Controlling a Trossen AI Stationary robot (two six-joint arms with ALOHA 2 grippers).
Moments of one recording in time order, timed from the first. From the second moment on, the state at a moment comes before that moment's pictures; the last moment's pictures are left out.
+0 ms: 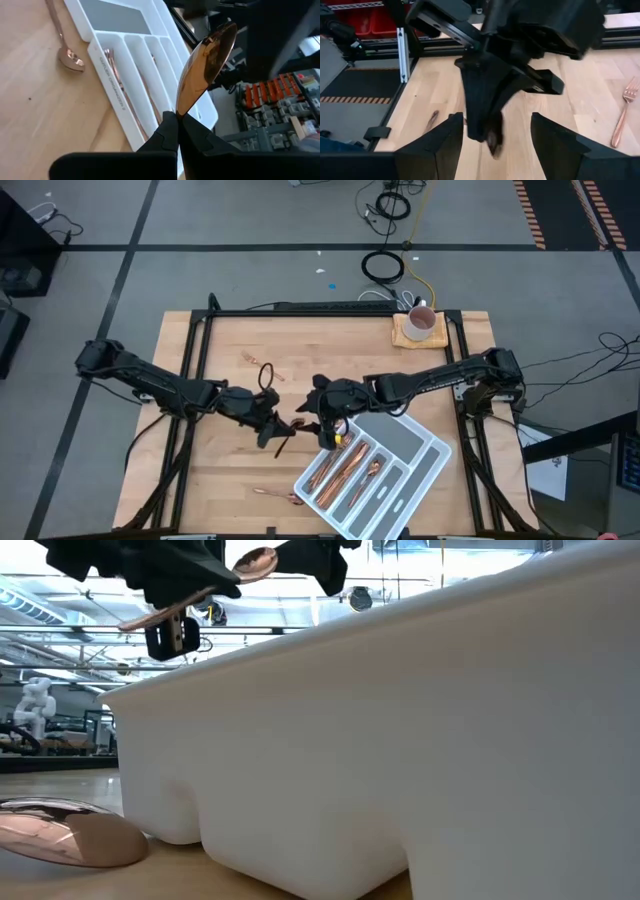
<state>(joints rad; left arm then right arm) -0.25 1.21 0.59 0.23 0.09 -0.91 0.16 1.76 1.40 -0.12 -0.01 0.17</state>
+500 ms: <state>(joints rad) -0.25 1.22 0.59 0.26 0.01 -0.88 0.14 1.76 1.40 -0.15 0.00 0.17</state>
